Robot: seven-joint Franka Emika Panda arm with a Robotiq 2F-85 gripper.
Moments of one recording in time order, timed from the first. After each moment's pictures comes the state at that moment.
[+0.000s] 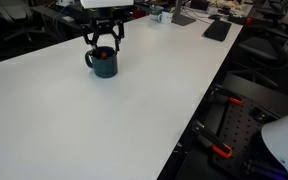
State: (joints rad) arm 0.07 0.57 -0.04 -1.83 0.09 2.23 0.38
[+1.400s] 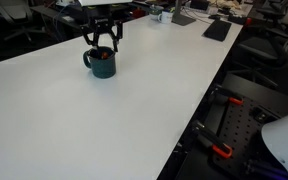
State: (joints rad) arm 0.08 0.57 -0.04 -1.82 0.09 2.18 0.38
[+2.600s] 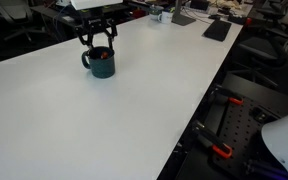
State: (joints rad) arm 0.09 0.68 -0.05 -1.64 0.02 2.13 0.38
